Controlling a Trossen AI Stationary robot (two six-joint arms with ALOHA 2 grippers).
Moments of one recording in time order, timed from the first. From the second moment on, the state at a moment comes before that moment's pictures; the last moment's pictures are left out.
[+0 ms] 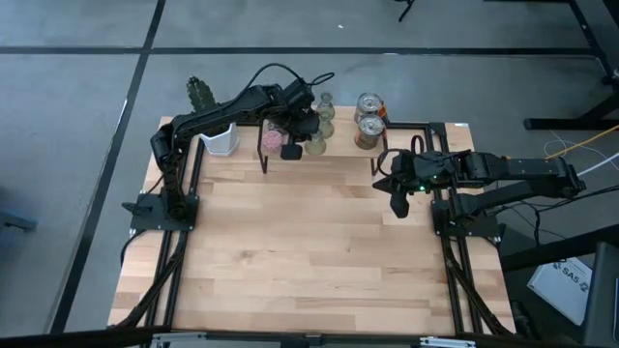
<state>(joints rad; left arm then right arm) 0.49 1.86 1.84 -0.98 0.15 0.60 0.06 0.92 0.94 -0.65 0.13 0.38</state>
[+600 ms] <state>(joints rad) 0.49 1.86 1.84 -0.95 0.18 0.58 0.06 0.92 0.94 -0.65 0.13 0.38</state>
